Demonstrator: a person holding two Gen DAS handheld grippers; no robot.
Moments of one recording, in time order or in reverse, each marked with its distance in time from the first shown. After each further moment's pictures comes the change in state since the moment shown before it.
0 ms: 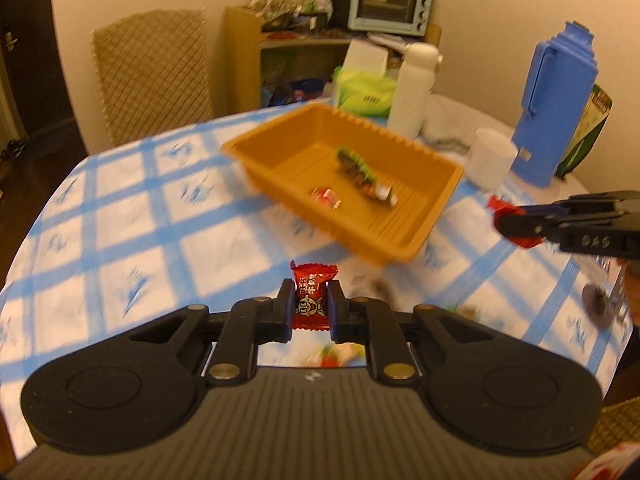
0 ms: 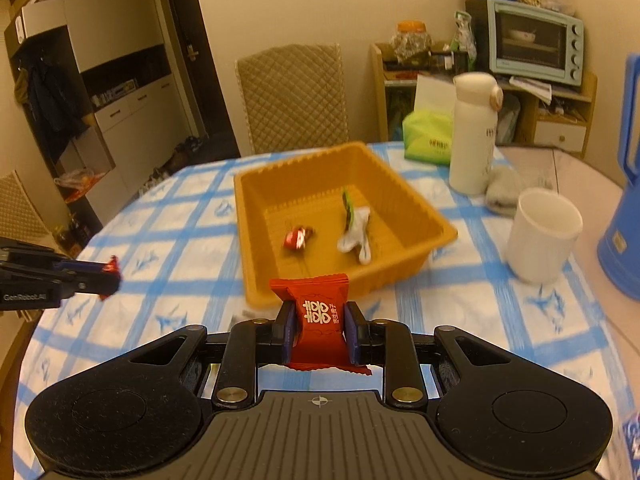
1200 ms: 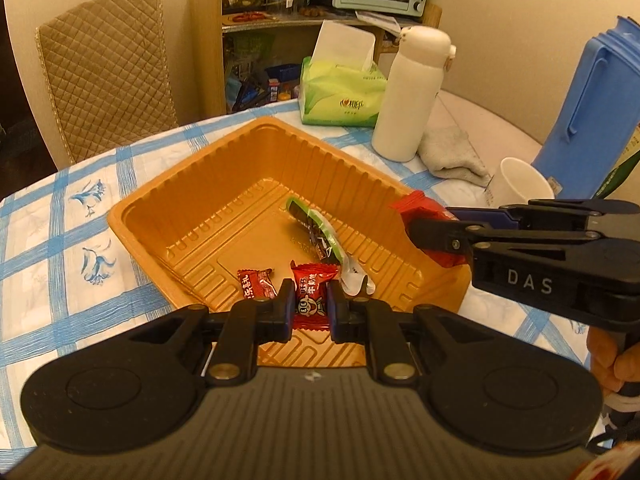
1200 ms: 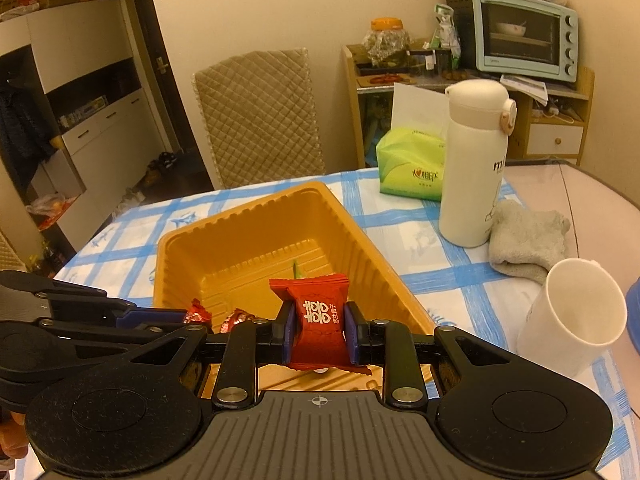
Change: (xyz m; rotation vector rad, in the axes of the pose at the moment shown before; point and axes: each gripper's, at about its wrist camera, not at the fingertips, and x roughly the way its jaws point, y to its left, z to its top) left arm 0.149 -0.045 0.092 -0.005 0.085 -0.022; right arm 0.105 -0.054 0.071 0.060 -0.005 -0.044
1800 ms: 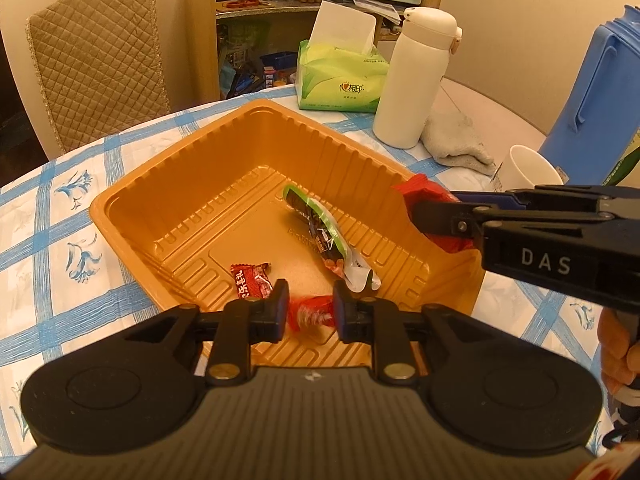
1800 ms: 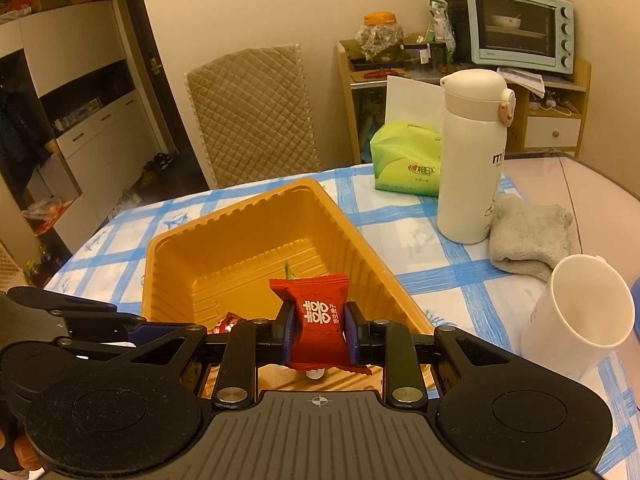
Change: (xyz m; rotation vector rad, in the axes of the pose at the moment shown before) left arm 0.019 0.005 -0.002 0.007 0.025 -0.020; right arm 0.011 -0.006 0.003 0.021 0.004 -0.007
